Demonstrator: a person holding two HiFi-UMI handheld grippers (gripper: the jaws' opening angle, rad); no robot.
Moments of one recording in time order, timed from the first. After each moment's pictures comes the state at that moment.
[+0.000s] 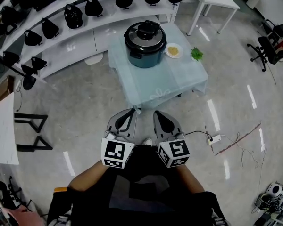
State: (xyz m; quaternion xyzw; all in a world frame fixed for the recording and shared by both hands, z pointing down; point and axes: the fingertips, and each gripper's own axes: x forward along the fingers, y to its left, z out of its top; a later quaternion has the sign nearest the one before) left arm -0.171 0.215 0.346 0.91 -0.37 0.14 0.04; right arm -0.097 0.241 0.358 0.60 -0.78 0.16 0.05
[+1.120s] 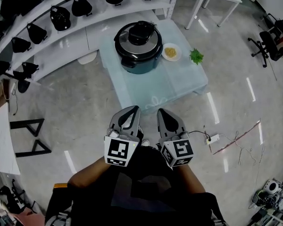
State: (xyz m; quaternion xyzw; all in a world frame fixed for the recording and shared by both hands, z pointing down) left arm -0.104 0.119 0.369 0.92 -0.35 0.16 0.06; right arm -0.033 0.152 0.381 0.61 -0.77 0.20 0.07
